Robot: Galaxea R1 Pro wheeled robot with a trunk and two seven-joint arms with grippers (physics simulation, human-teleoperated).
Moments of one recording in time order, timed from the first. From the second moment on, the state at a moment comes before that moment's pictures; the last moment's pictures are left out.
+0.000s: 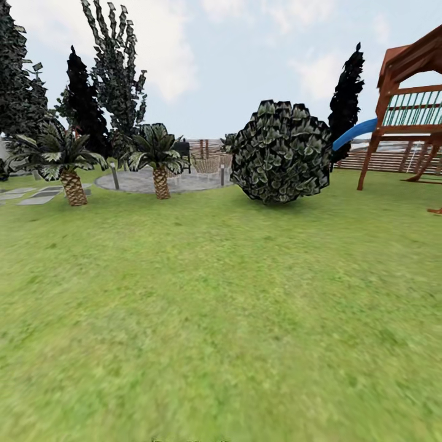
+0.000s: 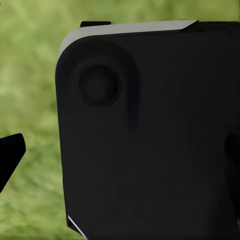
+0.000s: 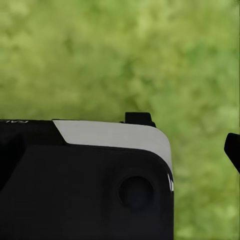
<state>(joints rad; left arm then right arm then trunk) 0.01 -0.02 0.00 -0.09 0.00 -0.02 0.00 -0.09 0.01 0.00 -0.05 0.00 -0.21 0.00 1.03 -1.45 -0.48</state>
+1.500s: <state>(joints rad) 0.01 -0.02 0.00 -0.09 0.00 -0.02 0.00 -0.09 0.01 0.00 -0.05 0.00 -0.22 0.00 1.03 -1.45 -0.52</state>
